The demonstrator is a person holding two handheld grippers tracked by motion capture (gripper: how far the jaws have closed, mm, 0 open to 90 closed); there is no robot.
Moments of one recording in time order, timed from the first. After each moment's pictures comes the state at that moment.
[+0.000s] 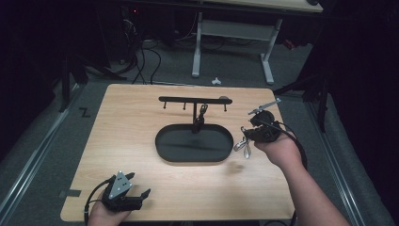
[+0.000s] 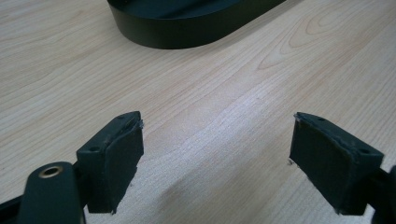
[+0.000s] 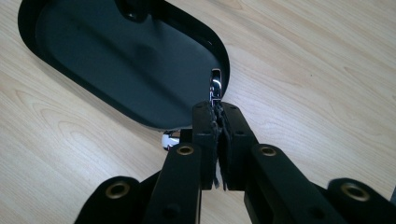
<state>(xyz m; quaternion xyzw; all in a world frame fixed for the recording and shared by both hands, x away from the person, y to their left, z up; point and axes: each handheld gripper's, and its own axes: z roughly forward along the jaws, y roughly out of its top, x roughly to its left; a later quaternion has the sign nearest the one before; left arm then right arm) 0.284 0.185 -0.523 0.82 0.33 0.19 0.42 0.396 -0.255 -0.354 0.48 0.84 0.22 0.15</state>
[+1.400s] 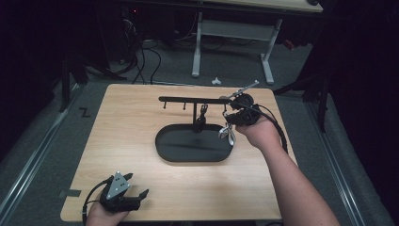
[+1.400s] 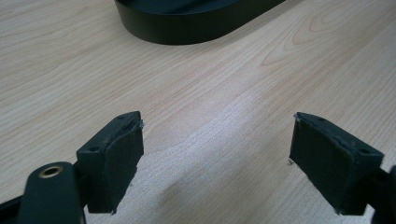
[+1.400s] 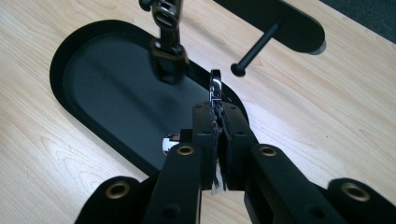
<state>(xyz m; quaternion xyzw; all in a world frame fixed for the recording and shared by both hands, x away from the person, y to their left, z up) 0.283 0.190 -0.524 0.82 0.33 0.19 0.42 0.437 -0.206 -0.333 0.45 0.85 0.24 0.15</state>
